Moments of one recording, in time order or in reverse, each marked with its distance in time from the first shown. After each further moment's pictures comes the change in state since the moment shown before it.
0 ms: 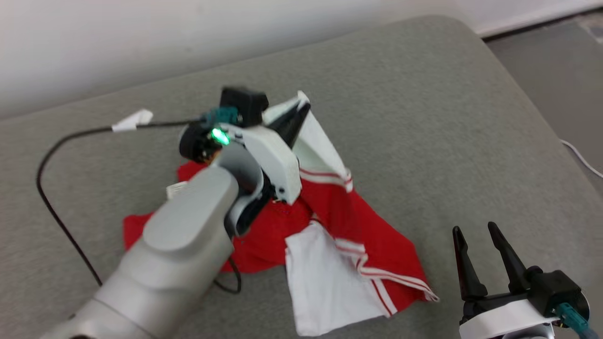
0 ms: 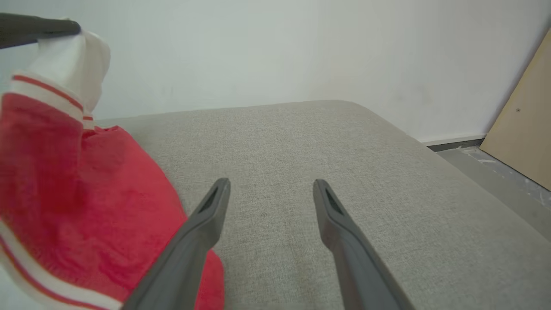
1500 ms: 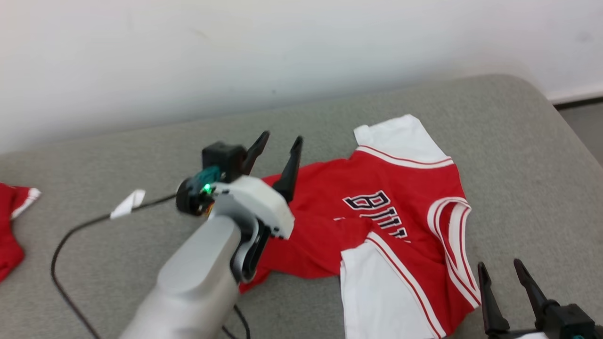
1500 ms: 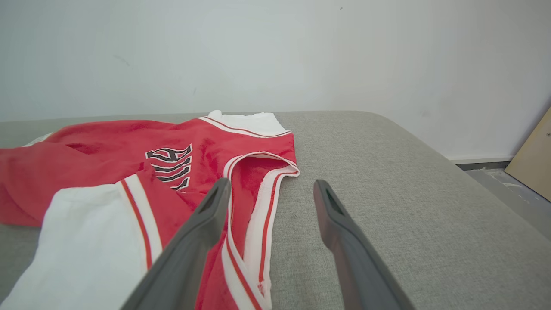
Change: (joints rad) left arm 0.088 -0.079 0.064 0.177 0.018 0.046 -0.270; right arm 0.093 0.001 -0.100 0.022 -0.099 0.000 0.000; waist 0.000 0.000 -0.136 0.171
